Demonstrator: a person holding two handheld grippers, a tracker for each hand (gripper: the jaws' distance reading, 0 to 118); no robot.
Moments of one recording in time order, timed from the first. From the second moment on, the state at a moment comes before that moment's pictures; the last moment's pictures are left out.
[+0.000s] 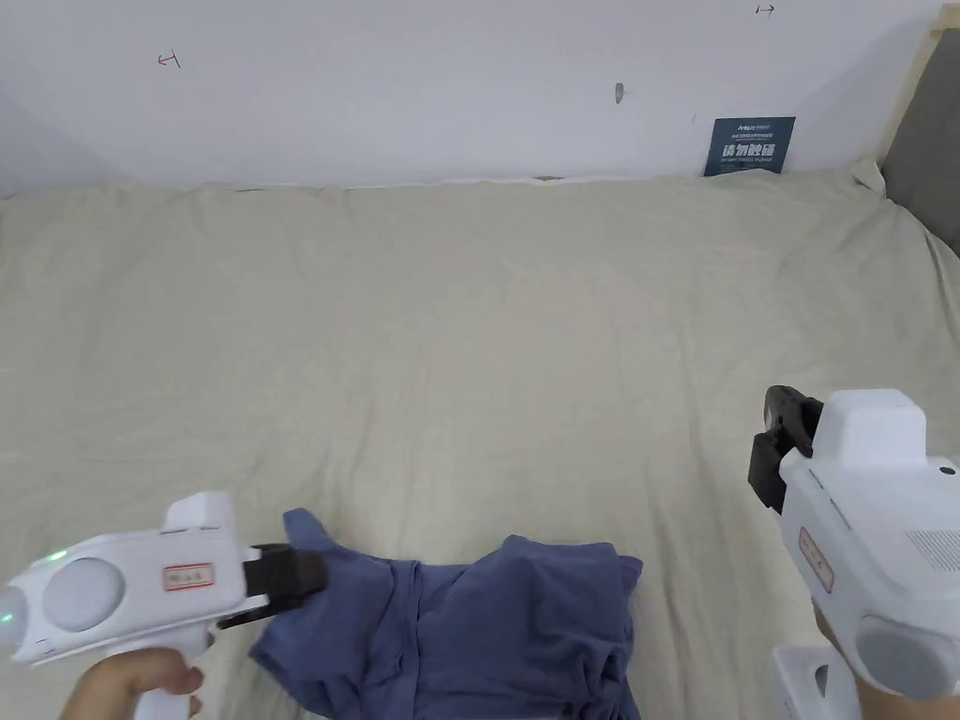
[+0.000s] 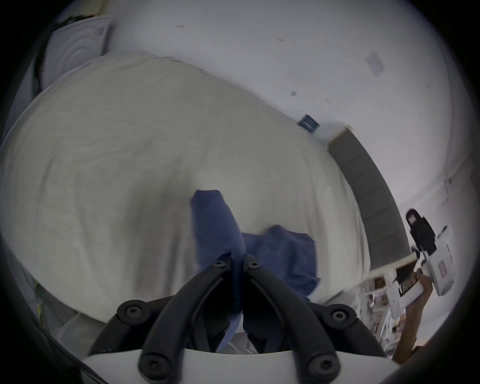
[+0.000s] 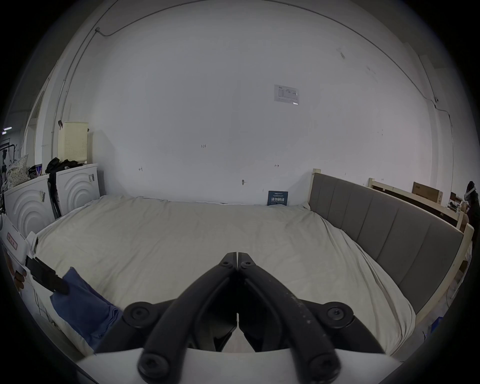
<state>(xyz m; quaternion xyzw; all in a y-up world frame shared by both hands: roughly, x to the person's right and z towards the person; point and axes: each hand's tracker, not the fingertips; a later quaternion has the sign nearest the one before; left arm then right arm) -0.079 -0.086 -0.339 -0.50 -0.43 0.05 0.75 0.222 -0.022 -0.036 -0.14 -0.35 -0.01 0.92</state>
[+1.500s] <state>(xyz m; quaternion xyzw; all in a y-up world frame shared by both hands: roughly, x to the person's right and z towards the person) 0.057 -0.149 -0.220 -0.33 -0.49 -0.09 0.81 0.240 -0.023 0.002 -0.15 -0.38 -0.03 0.91</state>
